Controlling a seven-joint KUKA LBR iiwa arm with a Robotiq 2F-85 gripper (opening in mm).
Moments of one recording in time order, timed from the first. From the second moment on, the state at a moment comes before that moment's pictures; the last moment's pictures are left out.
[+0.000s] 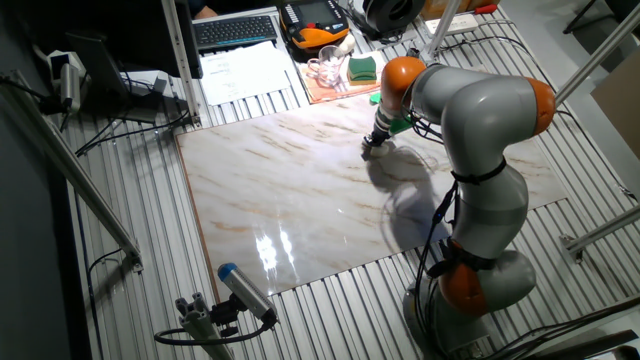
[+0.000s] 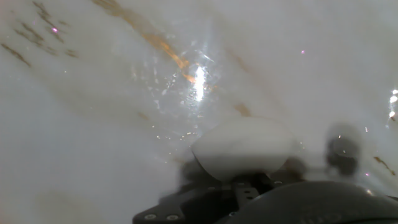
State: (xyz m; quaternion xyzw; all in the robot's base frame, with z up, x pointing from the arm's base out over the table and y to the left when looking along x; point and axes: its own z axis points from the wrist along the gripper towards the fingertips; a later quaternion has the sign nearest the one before) arm 0.576 -0.044 0.025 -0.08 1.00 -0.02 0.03
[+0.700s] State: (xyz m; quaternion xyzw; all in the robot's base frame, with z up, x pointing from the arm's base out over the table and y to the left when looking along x) arm 0.601 -0.058 0.034 -0.09 1.00 -0.01 0.03
